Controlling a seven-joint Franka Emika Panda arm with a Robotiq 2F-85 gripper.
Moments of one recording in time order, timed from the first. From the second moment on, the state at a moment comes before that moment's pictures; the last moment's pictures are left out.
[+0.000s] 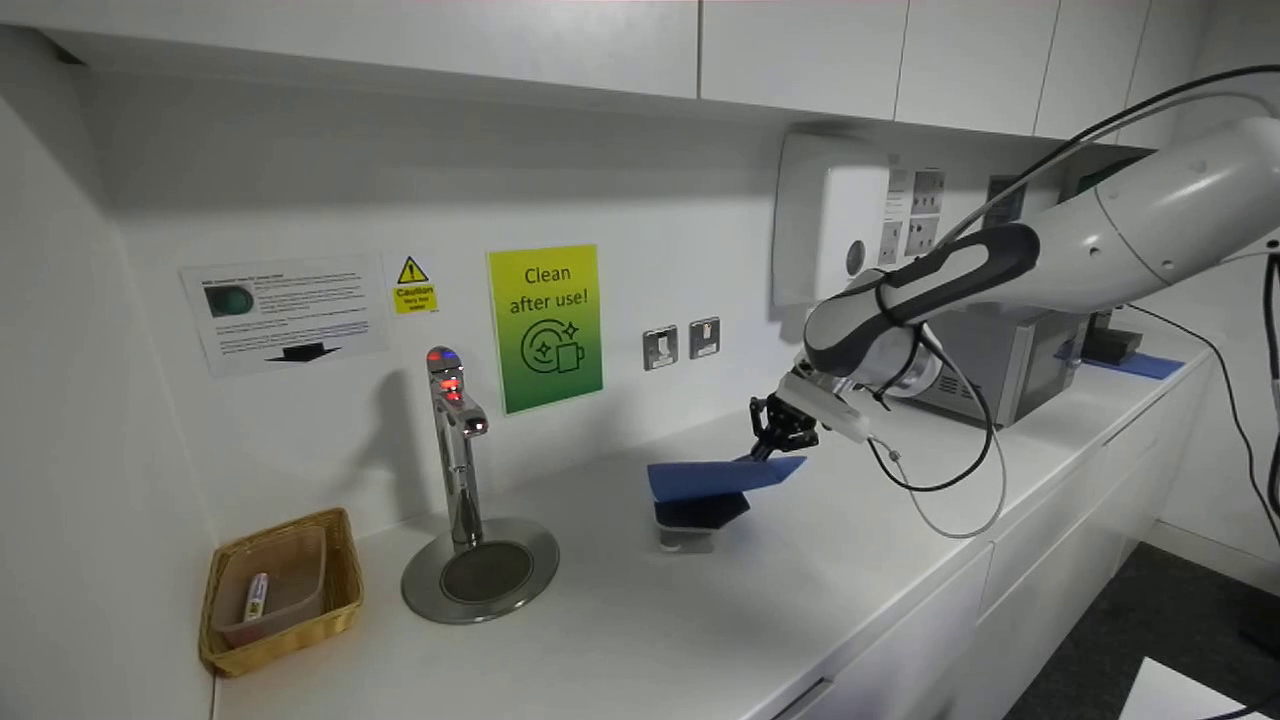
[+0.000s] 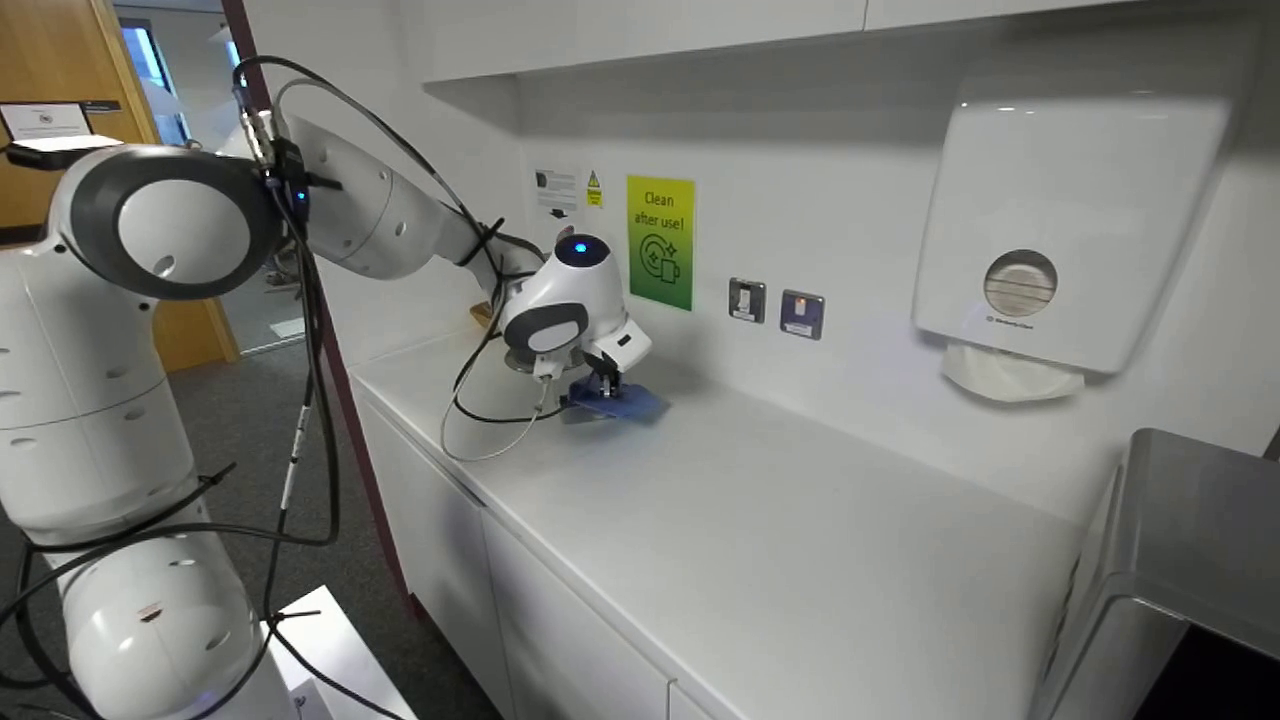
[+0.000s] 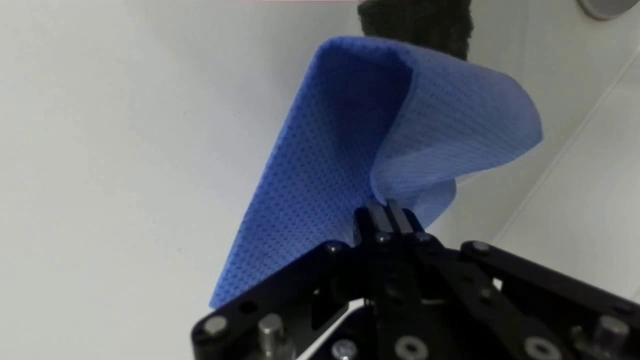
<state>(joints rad) 0.01 0.05 0.02 -2.20 0.55 2.65 0.47</state>
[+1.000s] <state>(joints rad) 0.01 -0.03 0.01 -2.15 0.55 2.65 0.47</state>
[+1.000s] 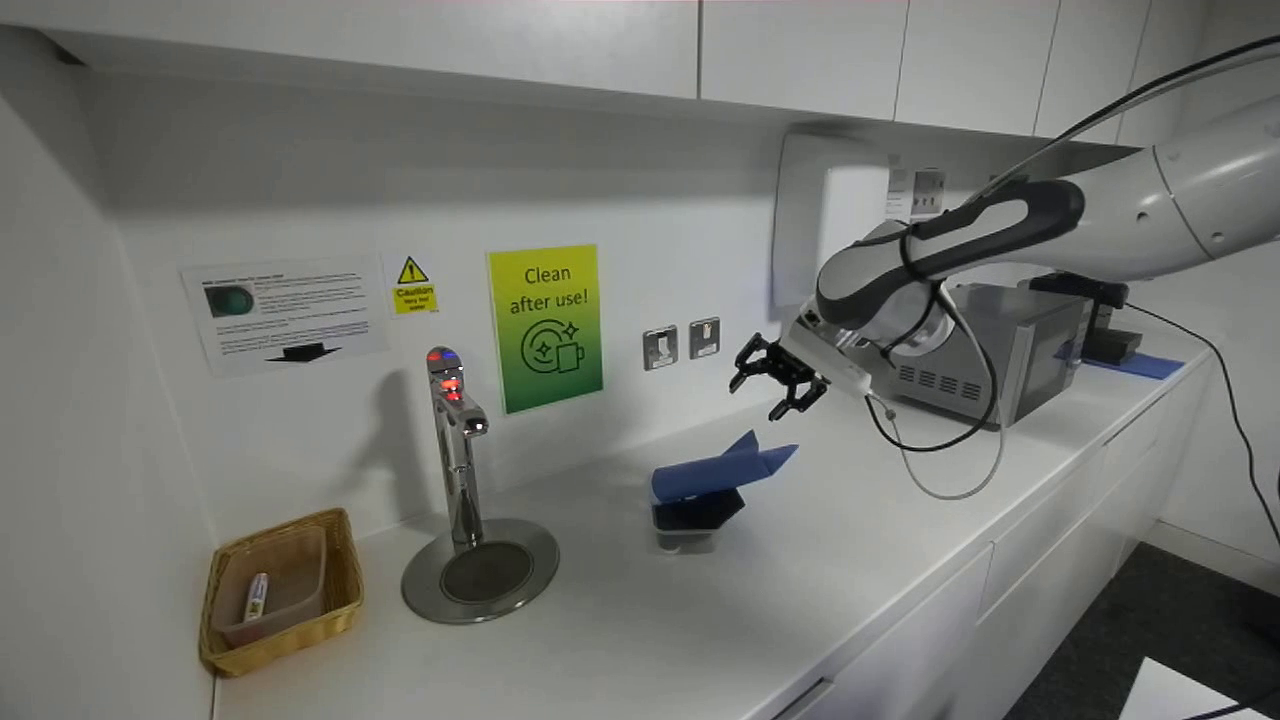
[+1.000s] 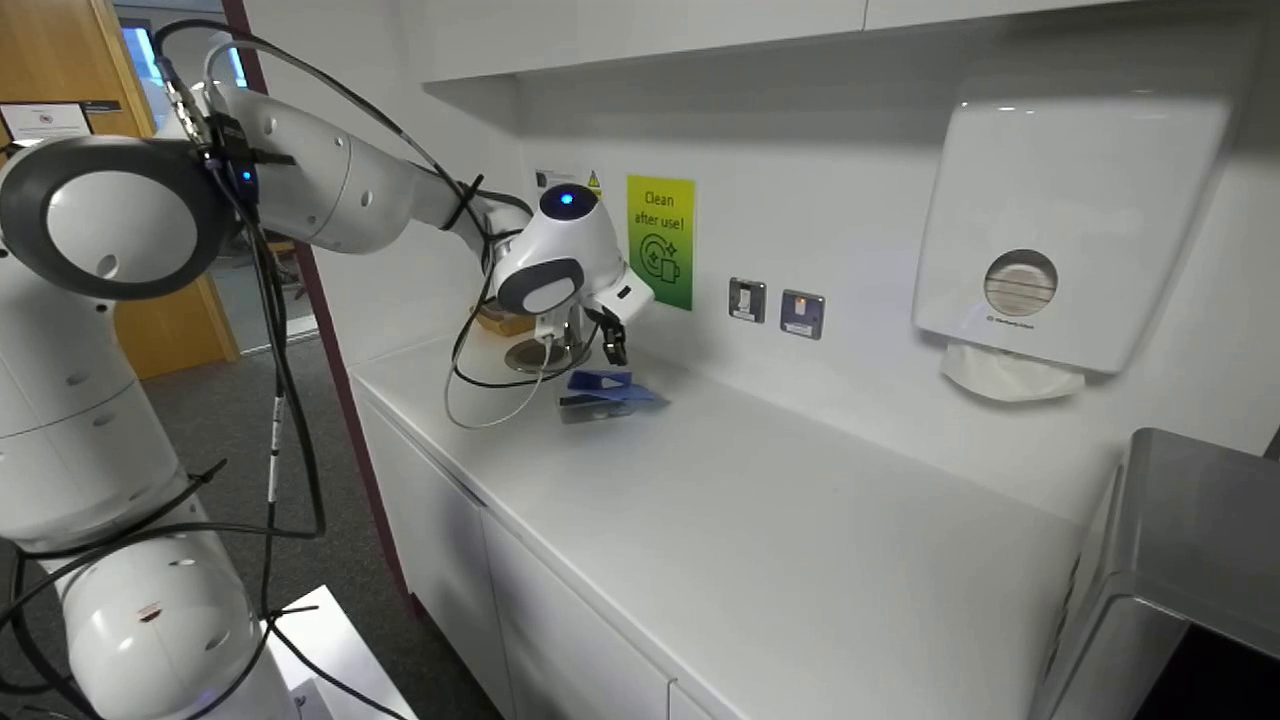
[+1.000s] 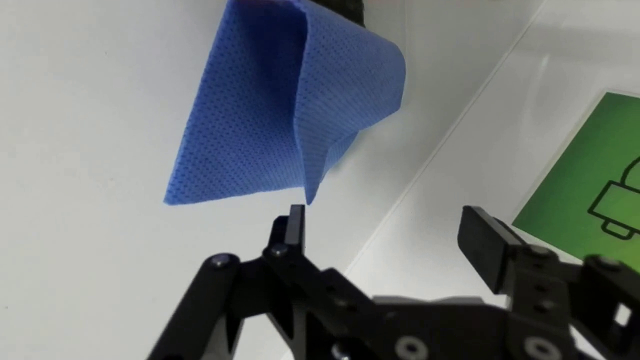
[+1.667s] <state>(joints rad) -0.14 -0.14 -0.10 -2.12 0.23 2.29 0.75</state>
